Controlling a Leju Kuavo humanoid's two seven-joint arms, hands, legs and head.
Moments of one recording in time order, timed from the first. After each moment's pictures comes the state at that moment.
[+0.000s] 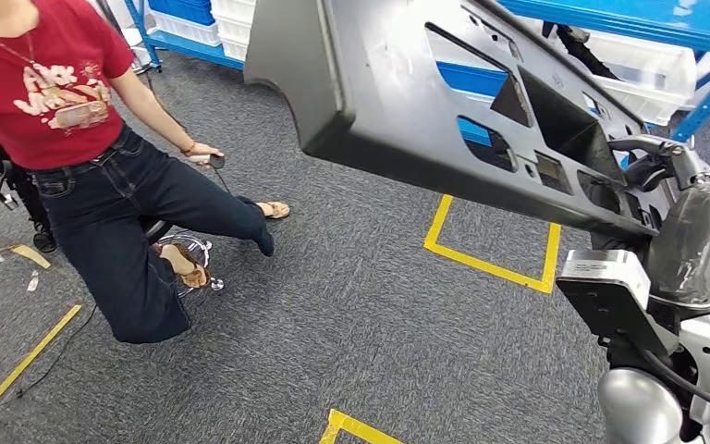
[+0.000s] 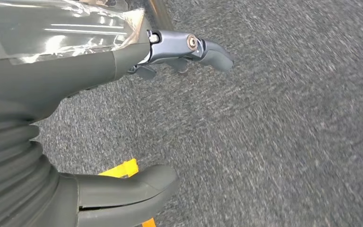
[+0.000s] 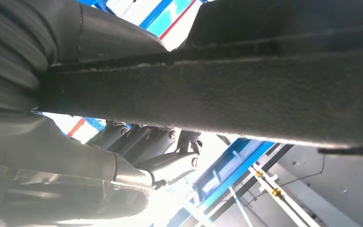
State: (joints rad) left arm -0.10 -0.08 0.91 -0.25 -0.52 0.41 -0.33; right arm -0.08 -0.19 0.00 -1.95 0.79 -0.18 0.00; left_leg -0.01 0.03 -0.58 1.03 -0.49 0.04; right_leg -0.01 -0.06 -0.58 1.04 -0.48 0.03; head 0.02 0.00
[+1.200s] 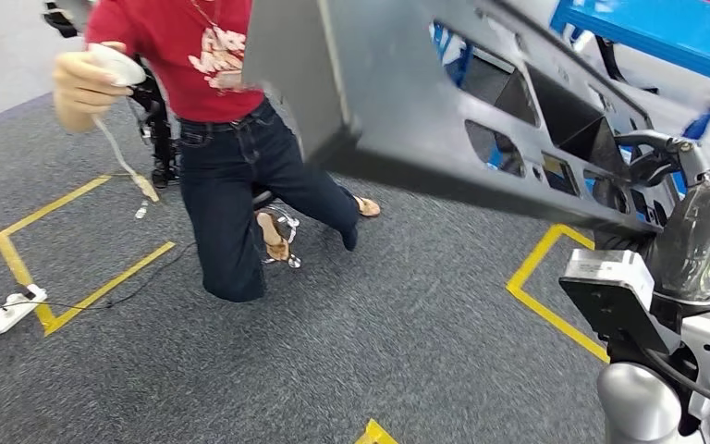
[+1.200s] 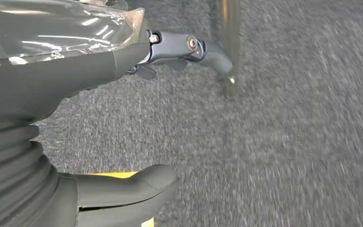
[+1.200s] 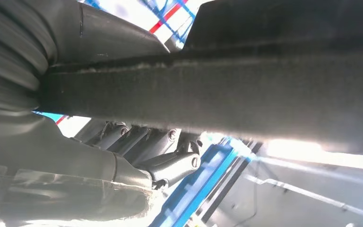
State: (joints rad) left arm -0.10 -0.09 0.90 -0.25 -0.51 0.44 -0.32; right arm -0.10 -0.19 -0.01 -1.93 0.78 -0.20 -0.01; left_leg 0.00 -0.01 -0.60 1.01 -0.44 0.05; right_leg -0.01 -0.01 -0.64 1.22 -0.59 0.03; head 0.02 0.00
